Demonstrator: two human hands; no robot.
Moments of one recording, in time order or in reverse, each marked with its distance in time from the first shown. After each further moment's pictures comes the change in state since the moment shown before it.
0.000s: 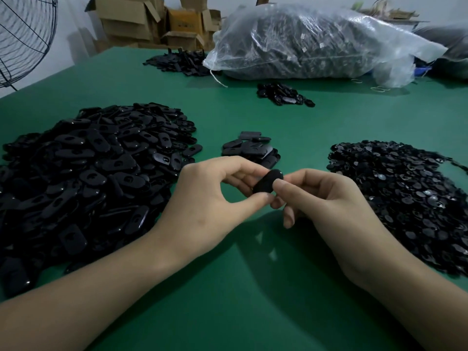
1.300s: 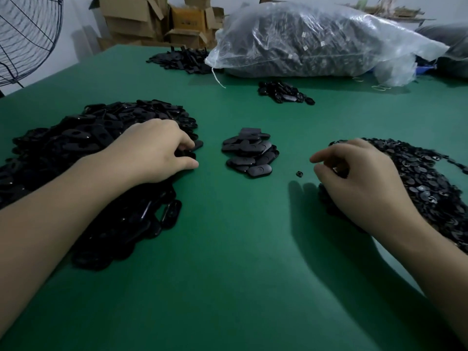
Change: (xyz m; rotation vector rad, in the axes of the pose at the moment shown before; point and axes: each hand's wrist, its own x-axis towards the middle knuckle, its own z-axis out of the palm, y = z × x) left_hand 0.065 -0.054 -0.075 0.933 -0.351 -0.185; right_hand 0.021 -0.007 -0.051 -0.996 0.285 -0.215
